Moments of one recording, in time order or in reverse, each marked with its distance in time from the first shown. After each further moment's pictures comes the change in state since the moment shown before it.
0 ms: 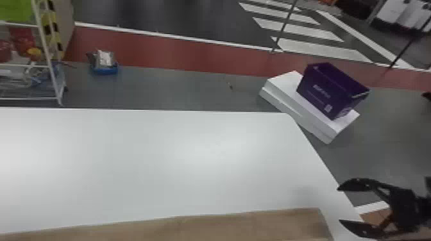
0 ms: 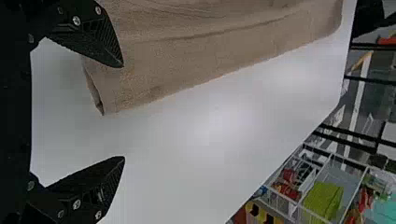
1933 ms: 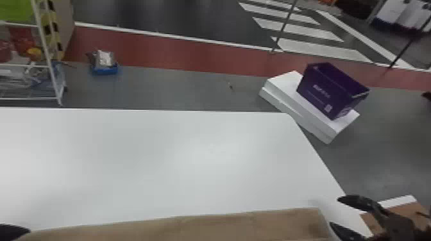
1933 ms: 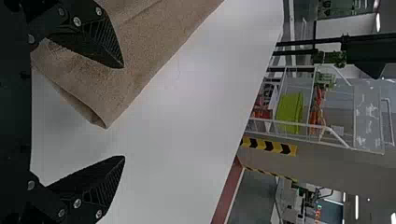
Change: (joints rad) left arm -0.113 0.000 -0.299 0.181 -0.020 0.443 -0.029; right arm 0.073 0.203 -0.045 -0.041 -0.152 0.127 -0.149
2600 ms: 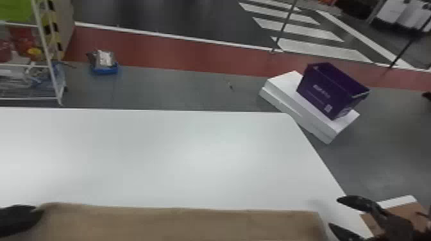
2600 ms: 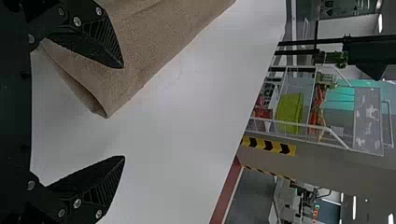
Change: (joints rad) left arm -0.066 0.000 -0.035 0.018 0.015 0.016 0.133; right arm 0.000 0.003 0.009 0.010 0.009 -0.031 -0.015
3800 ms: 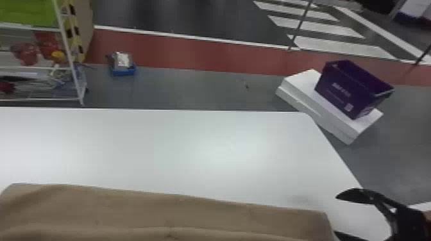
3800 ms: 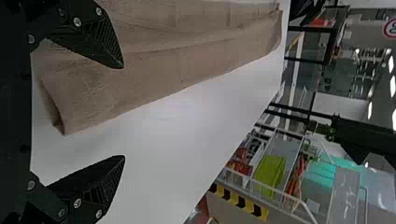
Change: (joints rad) left arm 0.191 0.000 0.273 -0.188 0.220 -0.134 0.098; right arm 0.013 0.008 0.026 -0.211 0.086 -0.096 0.124
